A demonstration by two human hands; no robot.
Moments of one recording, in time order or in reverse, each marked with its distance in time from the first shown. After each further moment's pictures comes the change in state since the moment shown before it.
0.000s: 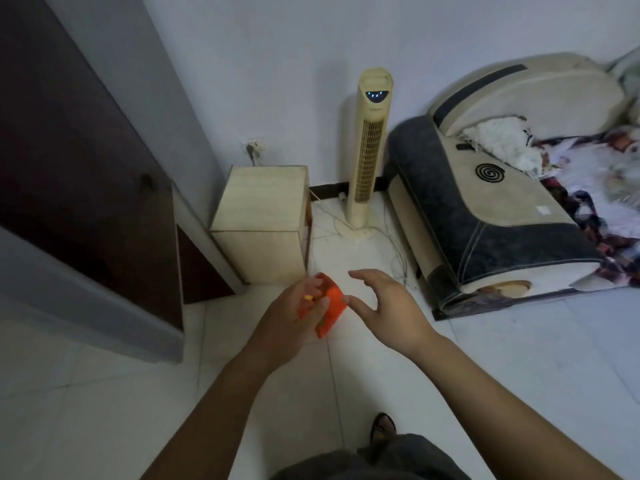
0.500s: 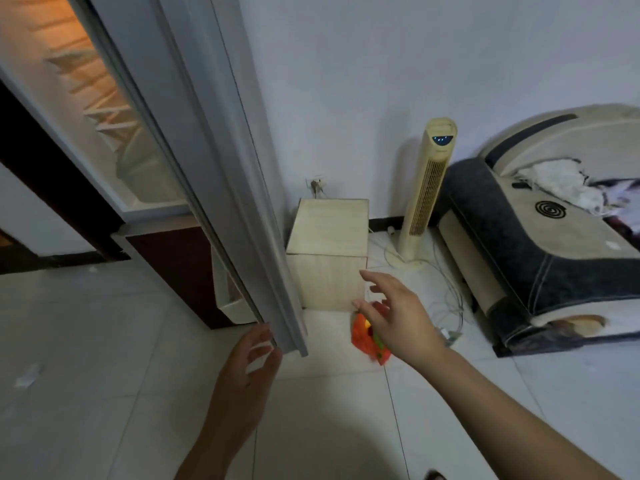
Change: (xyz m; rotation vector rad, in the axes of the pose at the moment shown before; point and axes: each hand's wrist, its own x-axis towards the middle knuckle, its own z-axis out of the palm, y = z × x) left_hand -0.170 -0.095 -0.200 -0.189 0.376 -0.042; right_hand -0.014 -0.186 0.105 0.086 0.128 -0.145
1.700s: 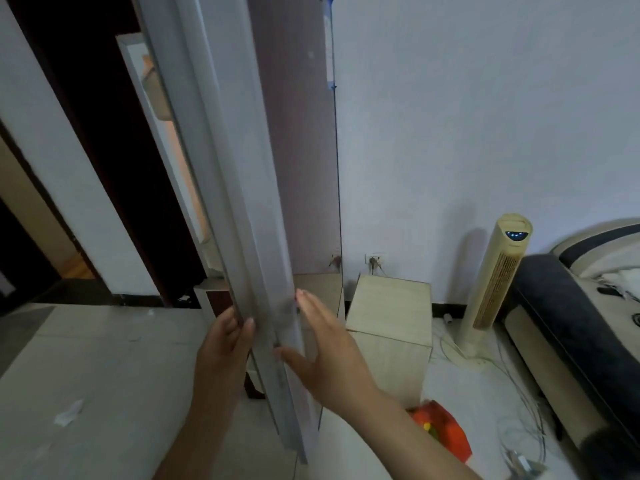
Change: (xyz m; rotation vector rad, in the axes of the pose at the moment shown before) left_hand 0.076 0.056 -0.161 -0.225 0.410 0.266; right_hand 0.074 -0.208 0.118 0.016 -0.126 -0.376
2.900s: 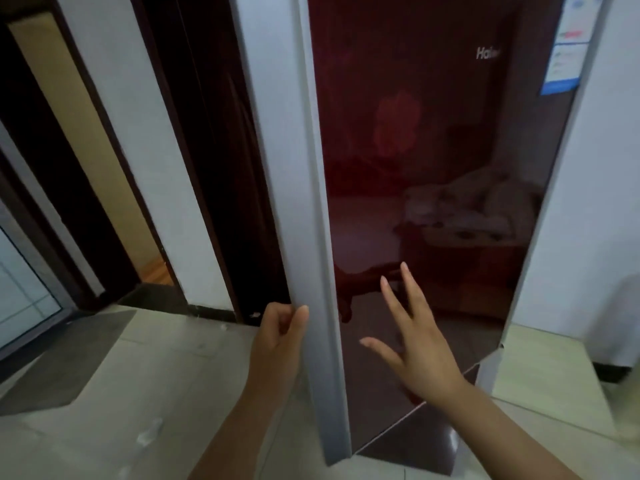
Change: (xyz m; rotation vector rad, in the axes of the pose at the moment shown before) left_hand 0.256 -0.078 -0.221 0.136 -0.003 -0.023; right_hand 0.251 -0.042 0.196 -0.183 0.218 -0.258
